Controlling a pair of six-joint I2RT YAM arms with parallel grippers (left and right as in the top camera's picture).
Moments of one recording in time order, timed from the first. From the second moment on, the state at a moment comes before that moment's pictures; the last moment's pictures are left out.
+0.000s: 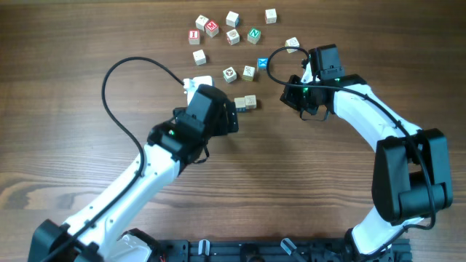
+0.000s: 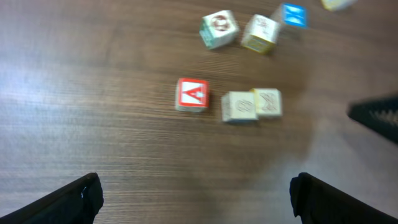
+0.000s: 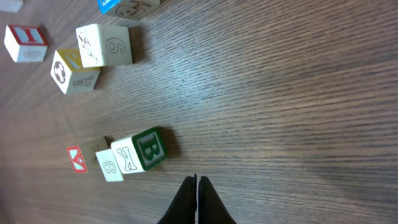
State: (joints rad) left arm -0.54 1.40 0.95 -0.48 -0.18 -0.61; right arm 0.21 1.85 1.17 -0.45 -0.37 0.65
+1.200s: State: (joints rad) left arm -0.11 1.77 0.95 -0.24 0.29 -0.64; right arm 0.21 1.85 1.17 -0.40 -0.36 0.68
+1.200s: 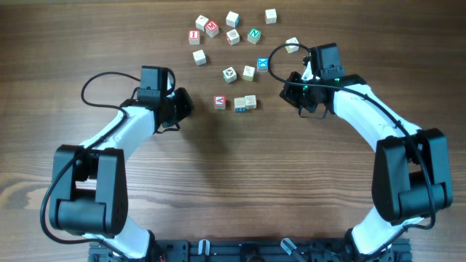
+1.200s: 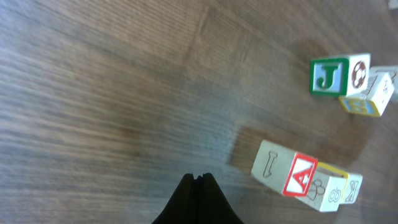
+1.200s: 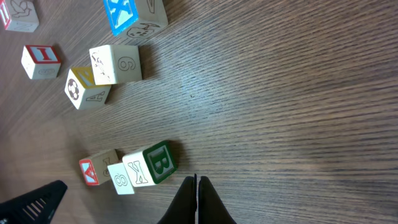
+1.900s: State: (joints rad) left arm -0.08 1.86 0.95 -0.14 0.29 -0.62; right arm 0.21 1.85 1.17 -0.39 -0.35 0.68
